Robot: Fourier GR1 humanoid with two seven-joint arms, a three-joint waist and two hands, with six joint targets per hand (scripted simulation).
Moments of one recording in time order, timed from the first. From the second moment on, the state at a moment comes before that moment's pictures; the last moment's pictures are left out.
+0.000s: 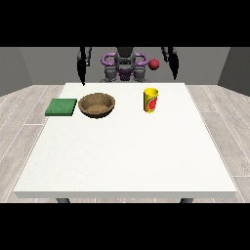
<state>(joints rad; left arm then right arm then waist) 0.02 0.13 0.02 -1.58 0.00 0.01 0.01 -0.02 -0.10 0.01 -1.54 -0.02 0.01 0.04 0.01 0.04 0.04</state>
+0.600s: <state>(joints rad) 0.02 0.07 0.02 -1.74 0.11 0.06 0.29 0.03 -0.09 0.00 -1.75 -0.13 -0.01 0.32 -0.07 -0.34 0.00</state>
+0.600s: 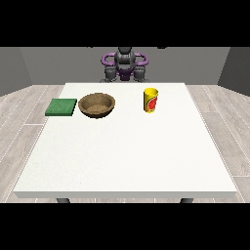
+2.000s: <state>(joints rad) -0.28 0.09 0.12 -1.33 0.03 0.06 -0.28 -0.12 -0.13 -0.14 -1.77 -0.20 0.08 0.02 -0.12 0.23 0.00</state>
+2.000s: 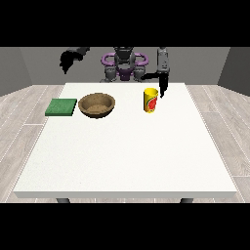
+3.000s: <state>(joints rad) -0.48 0.13 0.23 -0.73 0.00 0.12 -0.67 -0.19 -0.25 -0.26 -1.68 -0.32 0.20 0.02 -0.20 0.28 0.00</state>
